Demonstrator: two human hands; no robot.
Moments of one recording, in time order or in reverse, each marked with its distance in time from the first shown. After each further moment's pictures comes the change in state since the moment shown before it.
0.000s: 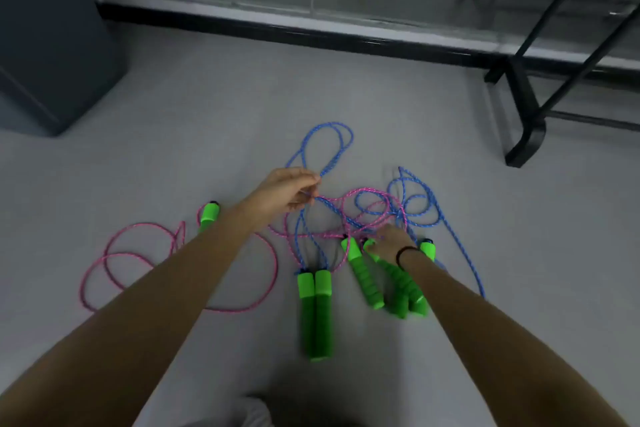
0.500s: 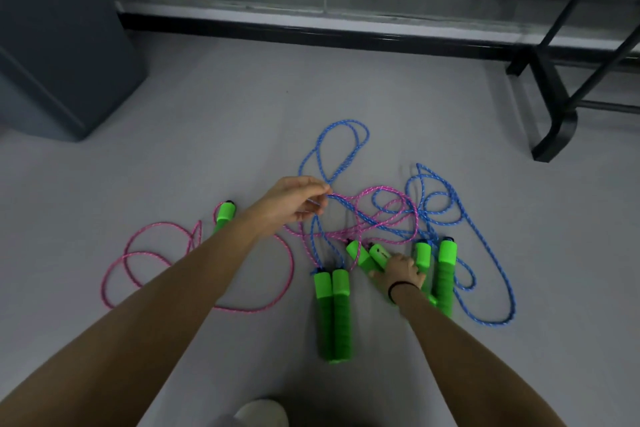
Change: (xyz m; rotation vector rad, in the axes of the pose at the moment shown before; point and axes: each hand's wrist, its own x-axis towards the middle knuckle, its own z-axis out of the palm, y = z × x) left_hand -0.010 -0.018 -0.008 0.077 -0.002 -0.014; right_hand 0.001 0.010 0.079 -0.115 0.179 0.220
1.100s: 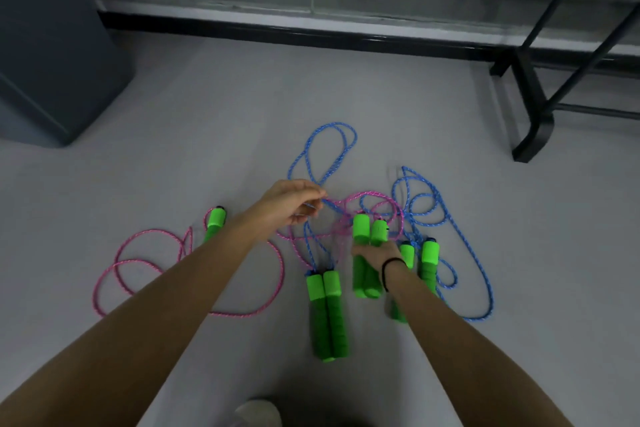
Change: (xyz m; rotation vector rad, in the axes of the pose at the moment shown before) left_hand 0.000 0.016 0.008 -0.004 0.014 -0.059; right_hand -0.022 -0.032 -0.057 0.826 -0.209 0.117
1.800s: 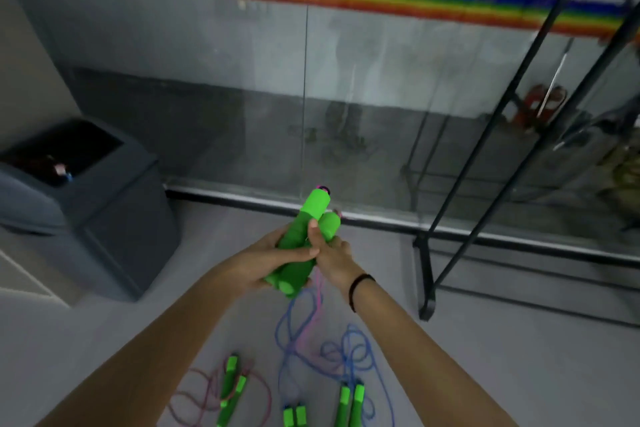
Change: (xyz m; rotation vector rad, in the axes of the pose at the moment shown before) left_hand -0.331 0.567 -0.023 -0.160 -0.246 0.237; right_hand -0.488 -0.484 -0.266 -0.080 -0.115 -0.480
